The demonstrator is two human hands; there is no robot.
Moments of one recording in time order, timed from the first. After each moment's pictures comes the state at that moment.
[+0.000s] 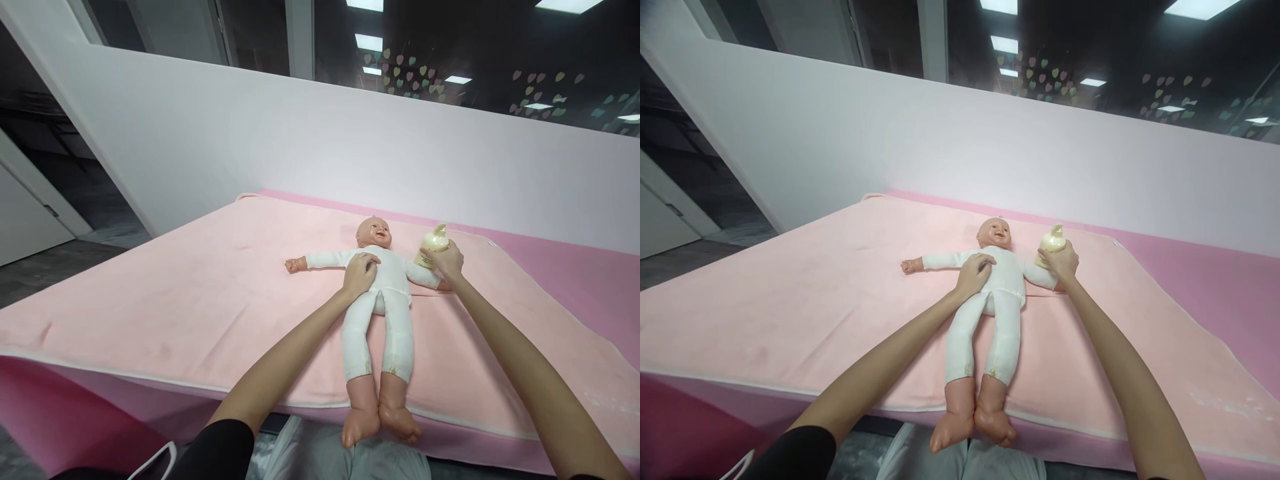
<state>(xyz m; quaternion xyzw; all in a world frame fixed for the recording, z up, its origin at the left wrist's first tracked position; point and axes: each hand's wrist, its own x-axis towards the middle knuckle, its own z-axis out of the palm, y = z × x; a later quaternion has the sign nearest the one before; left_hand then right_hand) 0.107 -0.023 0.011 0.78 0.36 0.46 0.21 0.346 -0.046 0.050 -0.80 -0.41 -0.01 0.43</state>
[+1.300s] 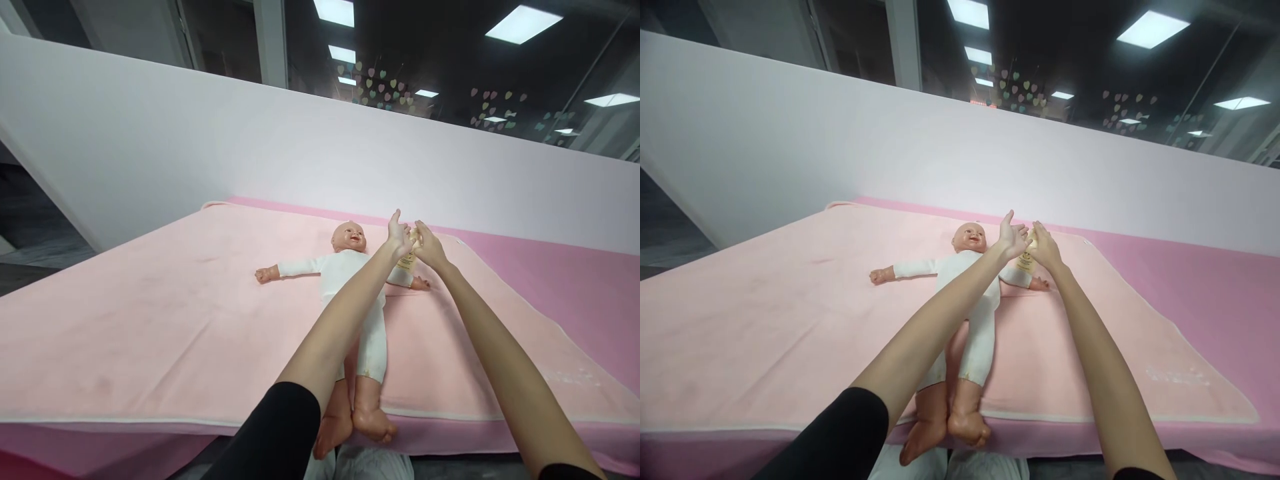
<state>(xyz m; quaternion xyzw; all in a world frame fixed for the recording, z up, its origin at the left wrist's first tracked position) 0.256 -0.024 0.129 0.34 0.20 0.38 0.84 0.384 -0.044 0.082 -0.66 -0.65 -0.06 0.38</state>
